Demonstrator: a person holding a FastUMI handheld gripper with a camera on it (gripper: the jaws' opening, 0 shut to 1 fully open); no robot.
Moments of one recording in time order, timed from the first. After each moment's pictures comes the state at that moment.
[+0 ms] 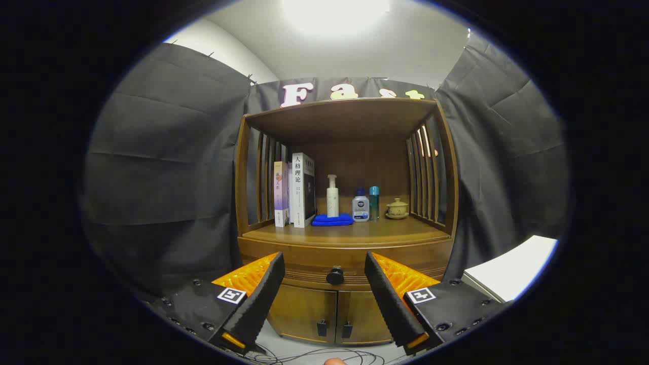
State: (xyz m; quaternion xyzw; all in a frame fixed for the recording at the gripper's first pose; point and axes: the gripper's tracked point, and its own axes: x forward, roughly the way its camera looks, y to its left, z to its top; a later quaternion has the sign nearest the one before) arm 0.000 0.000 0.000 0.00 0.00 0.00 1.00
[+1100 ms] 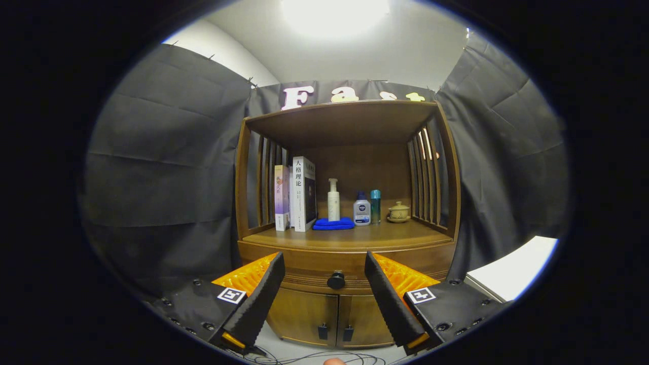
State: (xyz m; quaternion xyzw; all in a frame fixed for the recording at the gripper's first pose) arm 0.009 -0.001 0.003 0.00 -0.01 0.00 1.00
